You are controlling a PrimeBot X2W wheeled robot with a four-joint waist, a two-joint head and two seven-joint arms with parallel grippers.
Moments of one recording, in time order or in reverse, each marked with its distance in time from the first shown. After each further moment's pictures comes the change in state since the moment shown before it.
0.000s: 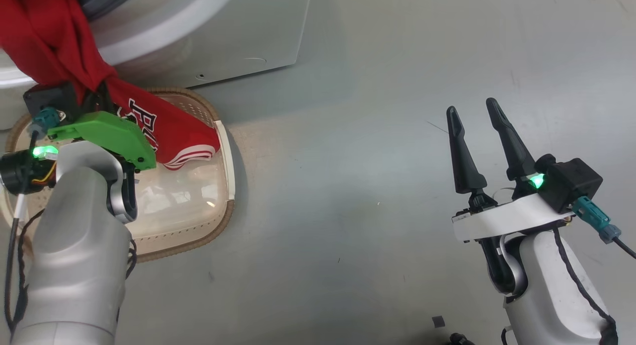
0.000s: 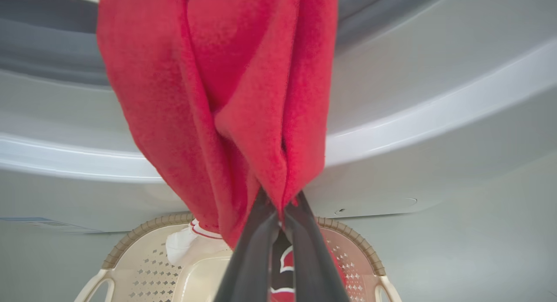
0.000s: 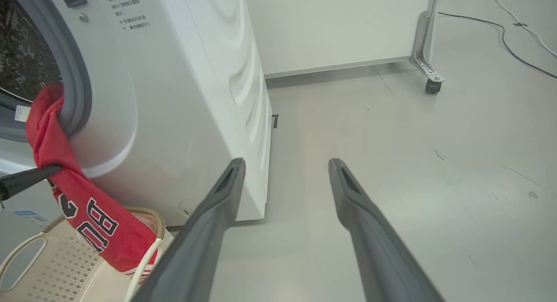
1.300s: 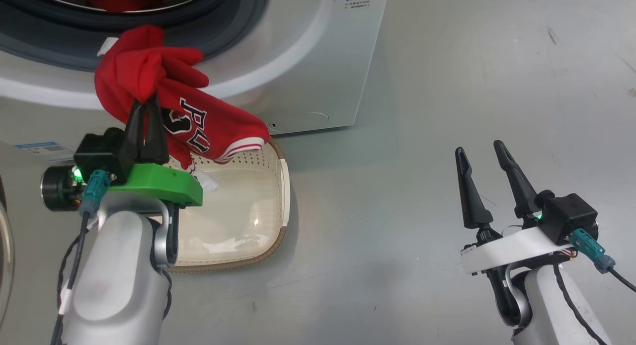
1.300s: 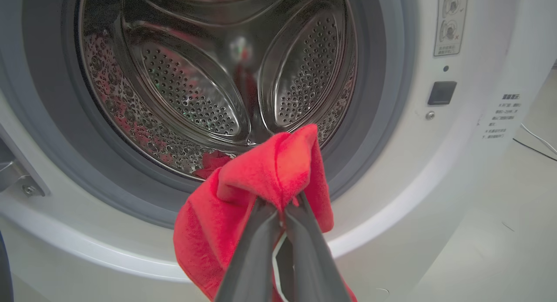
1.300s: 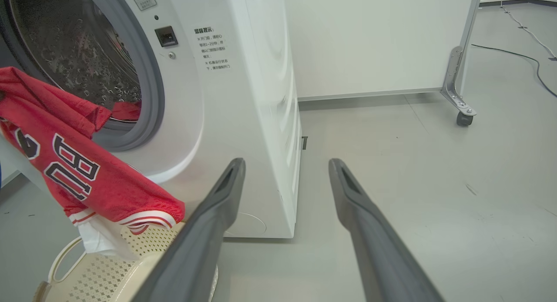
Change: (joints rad) left arm 0.277 -0.049 -0.067 -0.480 0.076 -0.009 -0.103; right arm 0.108 0.000 -0.045 0.021 -0.058 0.000 0.000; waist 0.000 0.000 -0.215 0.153
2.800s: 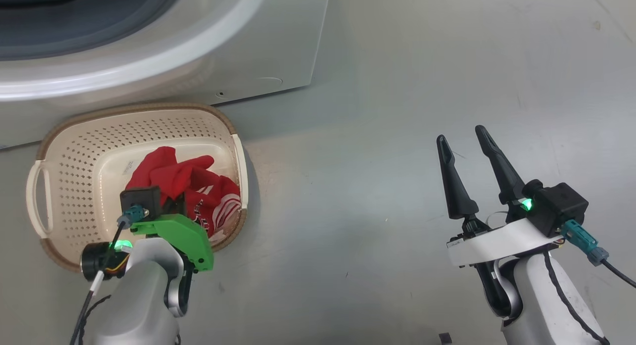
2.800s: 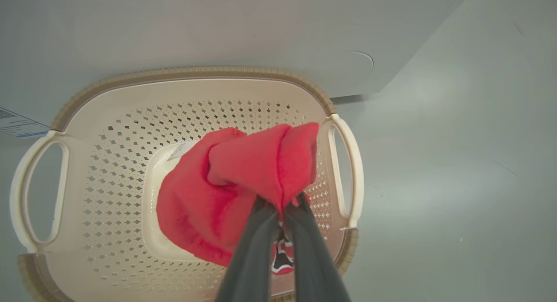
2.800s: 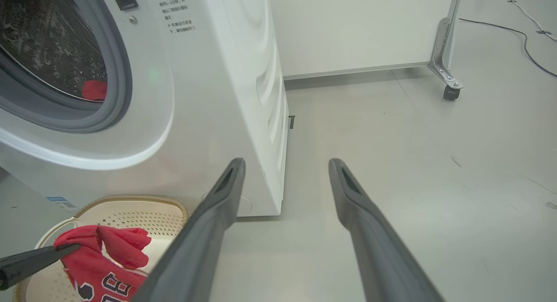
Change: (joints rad) left arm 0.051 0.006 -0.123 0.366 -0.159 0.010 0.146; right arm -0.025 0.000 0.059 -0.045 0.021 0.000 0.000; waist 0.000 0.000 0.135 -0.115
